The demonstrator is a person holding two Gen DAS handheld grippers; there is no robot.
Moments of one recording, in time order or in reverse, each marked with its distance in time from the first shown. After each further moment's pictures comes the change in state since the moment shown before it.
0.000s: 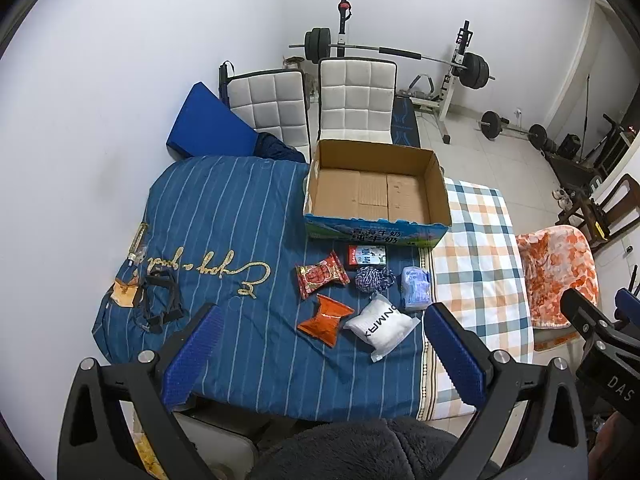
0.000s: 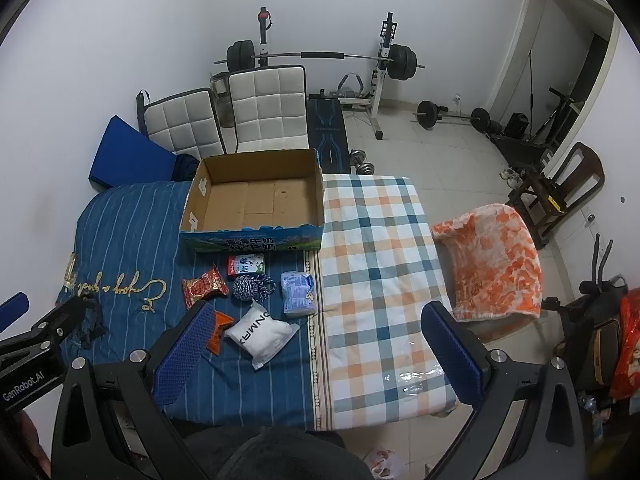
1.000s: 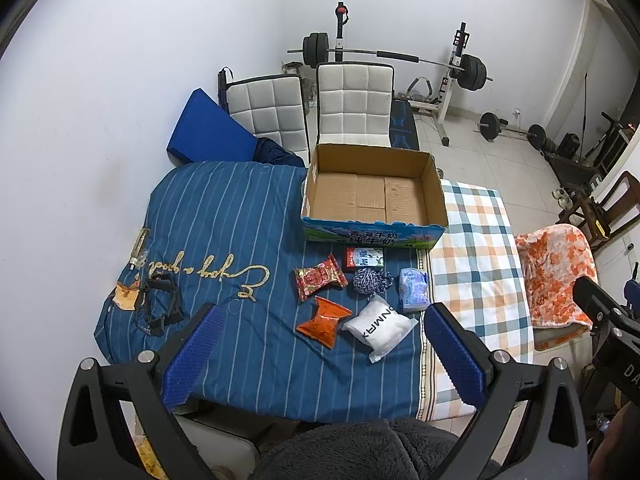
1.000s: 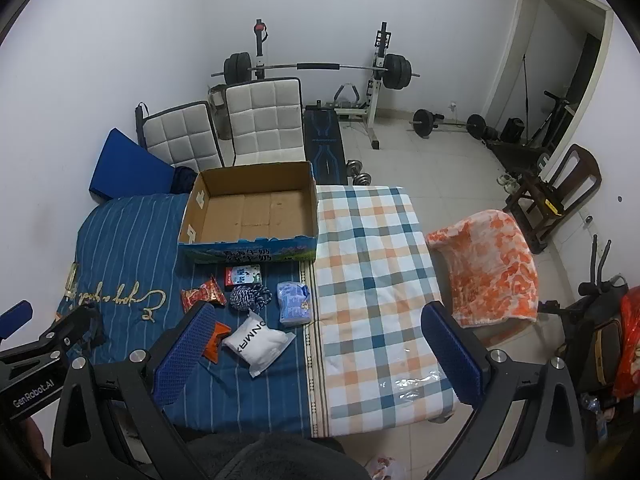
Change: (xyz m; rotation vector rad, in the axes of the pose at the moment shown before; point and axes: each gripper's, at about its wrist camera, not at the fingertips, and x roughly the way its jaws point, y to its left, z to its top) left arm -0.006 -0.003 -0.001 0.011 -0.019 0.005; right arm -0.015 -0.008 0.006 0.011 -0.038 -0.008
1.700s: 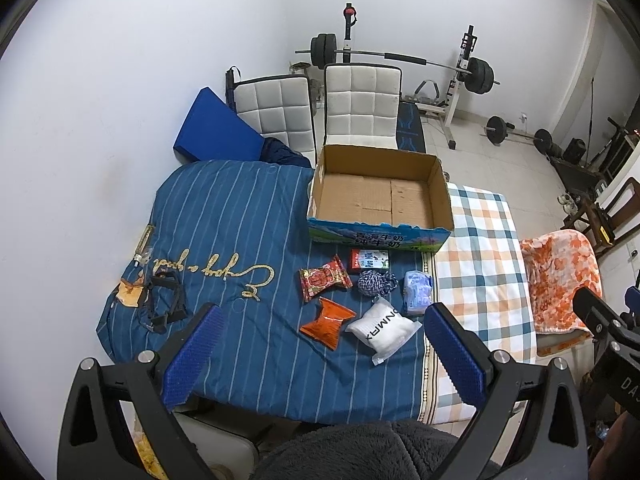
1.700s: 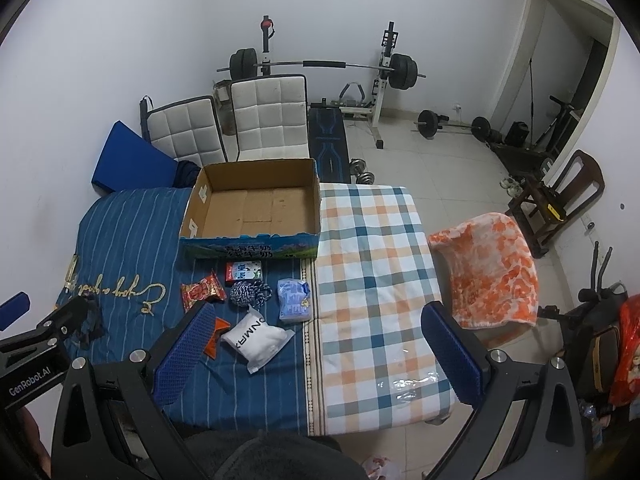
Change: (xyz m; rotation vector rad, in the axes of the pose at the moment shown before) left arm -0.002 0.002 -0.003 -0.016 -0.009 0.022; right arm -0.007 -0.007 -0.005 -0.016 0.005 0.014
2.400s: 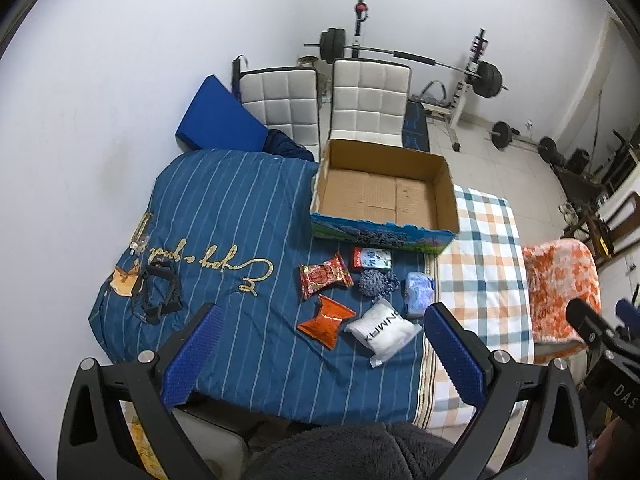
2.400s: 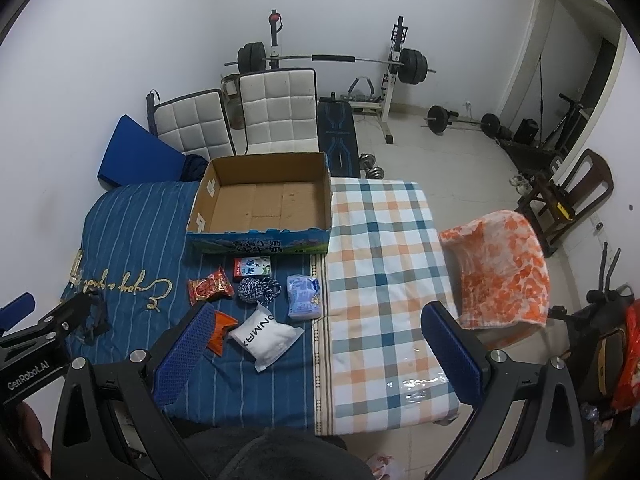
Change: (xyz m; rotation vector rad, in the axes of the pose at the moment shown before) left arm 0.022 0.008 0.001 -0.060 0.015 0.001; right arm 0.027 0.018 -0.002 -0.018 0.031 0.030
